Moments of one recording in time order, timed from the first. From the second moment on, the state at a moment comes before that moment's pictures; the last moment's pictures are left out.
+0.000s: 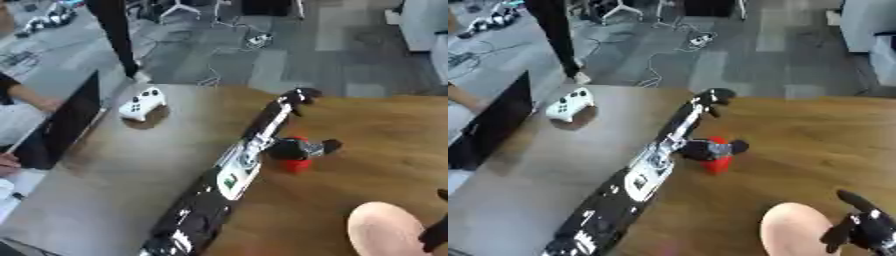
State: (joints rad) left arm -0.82 0.11 -0.09 -0.97 -0.65 -0.42 0.19; right arm -0.10 -0.21 0.08 -1.82 -0.04 -0.18 0.57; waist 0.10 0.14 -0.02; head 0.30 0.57
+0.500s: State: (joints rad) left arm -0.87 0.13 -0.06 -0.89 -0.91 -0.37 0.19; right arm -0.10 -0.21 0.09 -1.82 -0.04 -0.18 0.58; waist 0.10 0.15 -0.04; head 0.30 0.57
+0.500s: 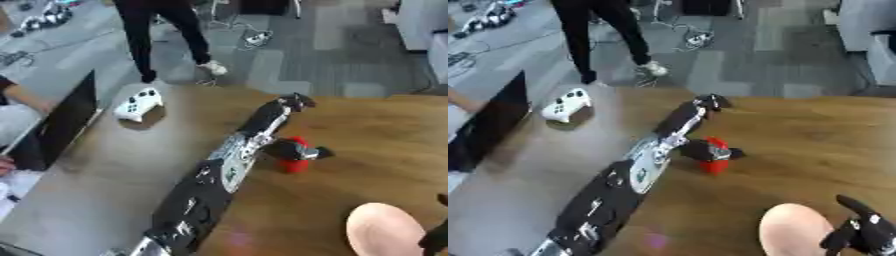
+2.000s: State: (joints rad) left arm -0.90 0.13 -0.07 -0.78 -1.17 -0.39 0.15; right arm -0.12 -0.20 0.09 -1.82 -0.04 -0.18 0.60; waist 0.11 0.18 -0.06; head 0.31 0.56
